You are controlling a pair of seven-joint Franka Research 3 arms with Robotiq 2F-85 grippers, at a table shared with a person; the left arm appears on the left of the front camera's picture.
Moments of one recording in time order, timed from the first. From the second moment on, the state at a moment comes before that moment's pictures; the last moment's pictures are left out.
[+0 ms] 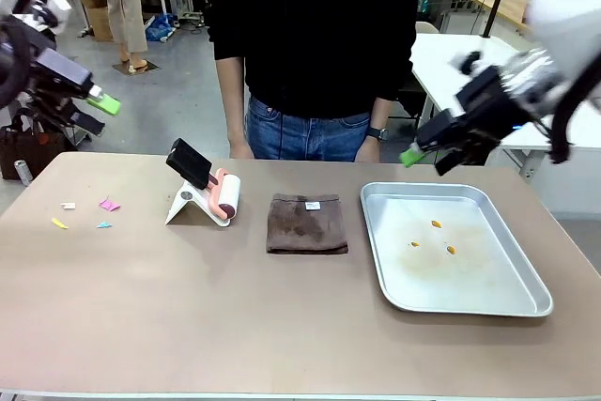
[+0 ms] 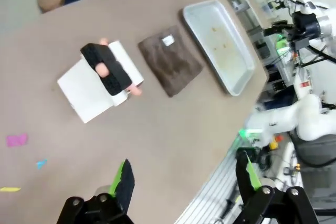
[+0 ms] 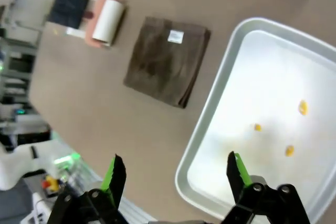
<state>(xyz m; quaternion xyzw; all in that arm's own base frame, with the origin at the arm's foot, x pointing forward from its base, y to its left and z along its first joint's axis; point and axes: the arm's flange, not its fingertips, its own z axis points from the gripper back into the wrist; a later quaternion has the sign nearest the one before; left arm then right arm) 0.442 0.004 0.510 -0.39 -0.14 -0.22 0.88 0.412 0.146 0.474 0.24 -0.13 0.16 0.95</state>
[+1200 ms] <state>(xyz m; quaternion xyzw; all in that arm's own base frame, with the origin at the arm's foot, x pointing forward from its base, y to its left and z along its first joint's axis) 0.528 -0.059 0.448 -0.35 -0.12 -0.09 0.93 0.417 0.275 0.388 0.10 -0.10 -0.03 0.99</state>
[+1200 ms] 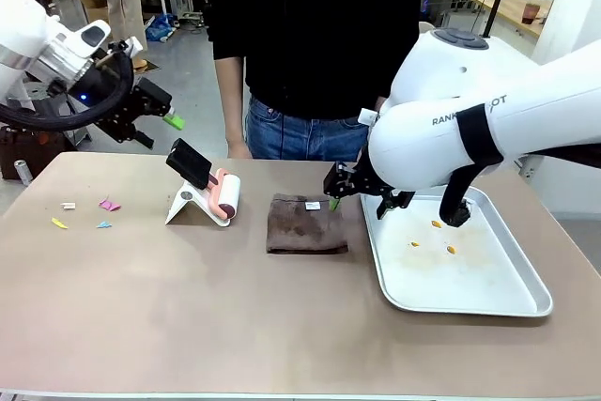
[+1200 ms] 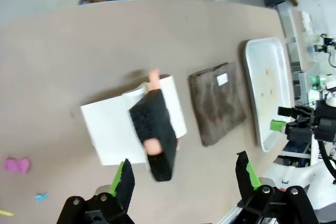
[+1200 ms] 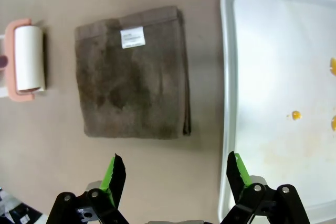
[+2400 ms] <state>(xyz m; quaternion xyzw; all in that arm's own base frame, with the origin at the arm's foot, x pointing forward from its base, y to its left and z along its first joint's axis) 0.527 -0.063 0.442 -0.34 -0.09 -0.06 0.94 0.420 0.276 0.381 0.11 -0.10 -0.04 0.99</state>
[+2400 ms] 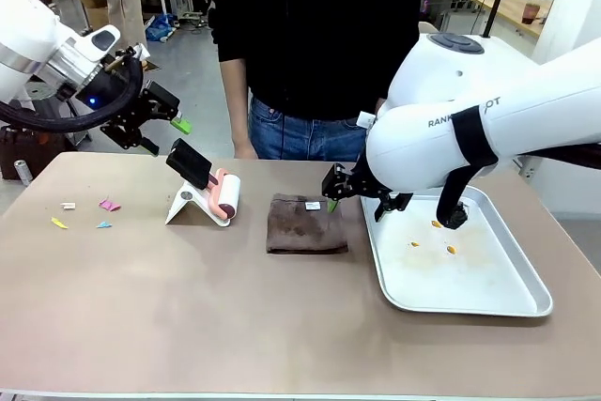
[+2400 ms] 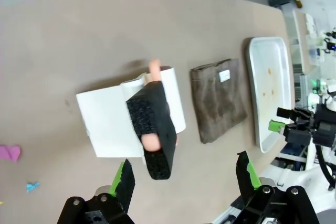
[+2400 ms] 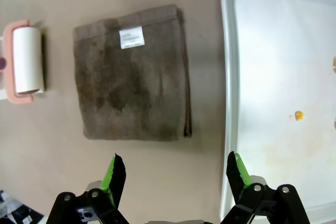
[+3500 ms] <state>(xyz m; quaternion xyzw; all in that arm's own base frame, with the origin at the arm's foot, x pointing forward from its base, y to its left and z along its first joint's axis) 0.543 -0.078 0.428 -0.31 -0.03 0.02 0.95 0.497 0.306 0.362 0.09 -0.05 -0.05 0.99</state>
